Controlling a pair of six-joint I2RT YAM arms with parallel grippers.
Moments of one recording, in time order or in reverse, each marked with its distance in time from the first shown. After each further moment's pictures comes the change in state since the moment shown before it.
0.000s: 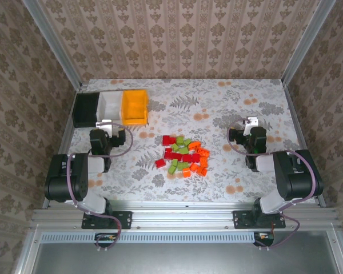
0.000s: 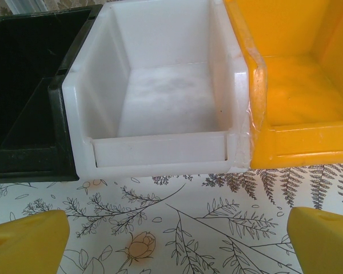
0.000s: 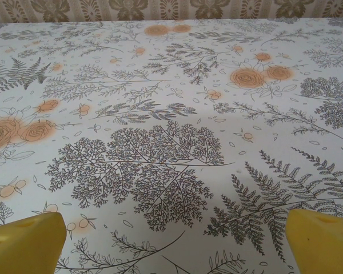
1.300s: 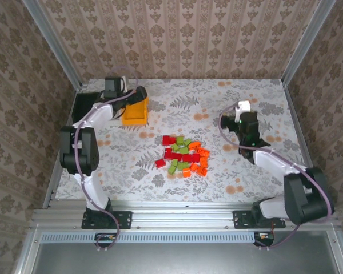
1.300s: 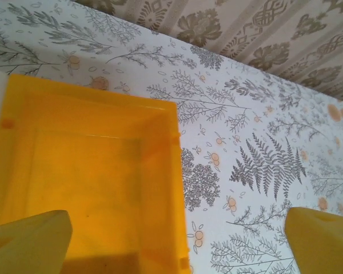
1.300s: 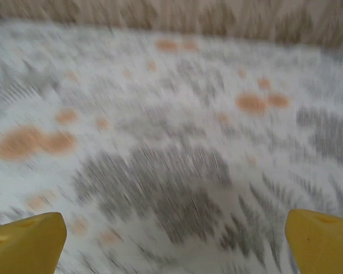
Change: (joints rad) left arm -0.164 0.362 1.070 -0.978 0.275 -0.488; right arm 0.204 -0.241 0.301 -0.488 0.235 0.004
